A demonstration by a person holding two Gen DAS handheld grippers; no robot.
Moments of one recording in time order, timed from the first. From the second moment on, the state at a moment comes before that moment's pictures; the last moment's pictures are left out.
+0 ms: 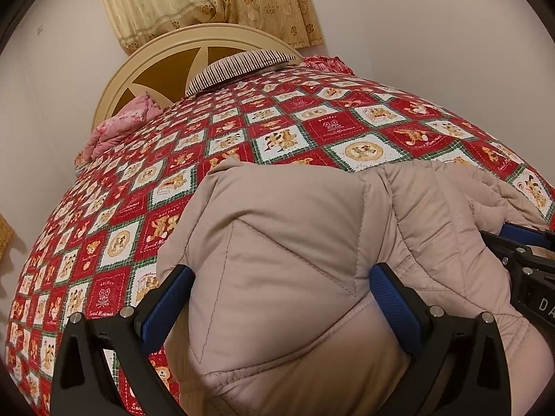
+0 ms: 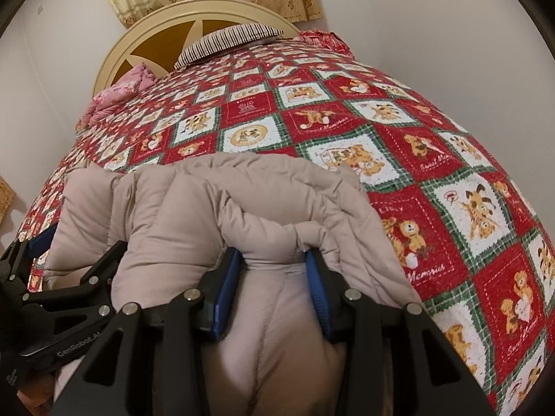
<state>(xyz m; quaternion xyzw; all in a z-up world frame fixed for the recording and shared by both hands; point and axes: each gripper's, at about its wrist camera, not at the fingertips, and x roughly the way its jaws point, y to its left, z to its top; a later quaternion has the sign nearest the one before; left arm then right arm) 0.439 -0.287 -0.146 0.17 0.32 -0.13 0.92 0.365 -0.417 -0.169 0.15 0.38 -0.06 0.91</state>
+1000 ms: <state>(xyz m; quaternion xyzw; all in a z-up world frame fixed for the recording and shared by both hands) 0.440 -0.282 -0.143 0.16 0.32 -0.14 0.92 0.323 -0.466 -0.146 0.16 0.35 -0.07 0.92</state>
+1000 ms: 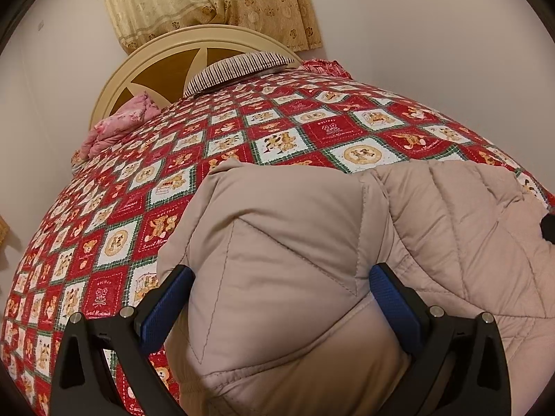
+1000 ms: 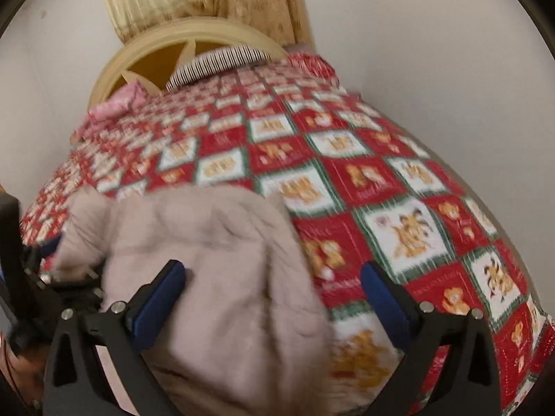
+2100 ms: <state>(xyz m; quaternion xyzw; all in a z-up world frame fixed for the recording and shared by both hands) 0.390 -0.172 -0.126 -0.08 0.38 -0.34 0.86 0.325 -0.469 -0.183 0.33 0.36 0.17 0.86</state>
